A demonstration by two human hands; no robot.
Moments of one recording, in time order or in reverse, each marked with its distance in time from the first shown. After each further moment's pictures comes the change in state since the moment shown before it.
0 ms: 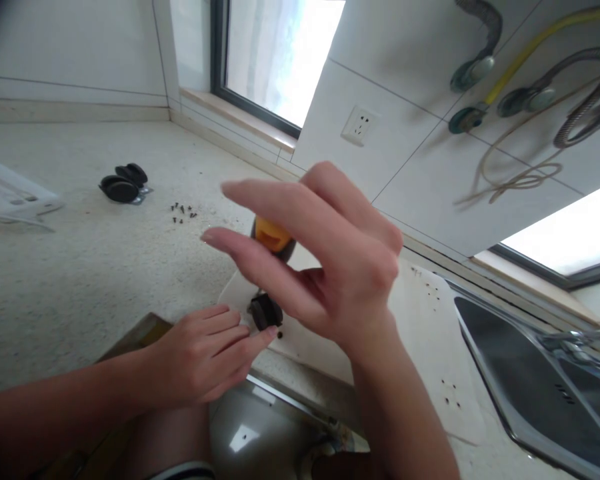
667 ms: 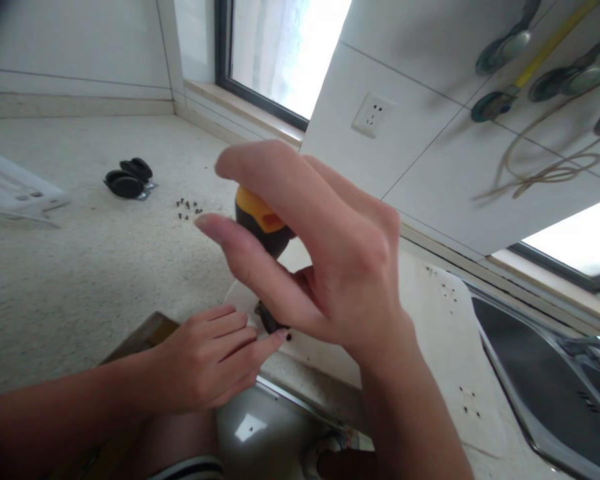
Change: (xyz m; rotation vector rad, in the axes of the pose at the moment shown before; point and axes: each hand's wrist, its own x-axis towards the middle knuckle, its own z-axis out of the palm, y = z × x) left_hand -0.001 0.001 0.000 -0.004 0.009 -0.007; right_hand 0.006 -0.005 0.006 -0.043 -0.147 0.099
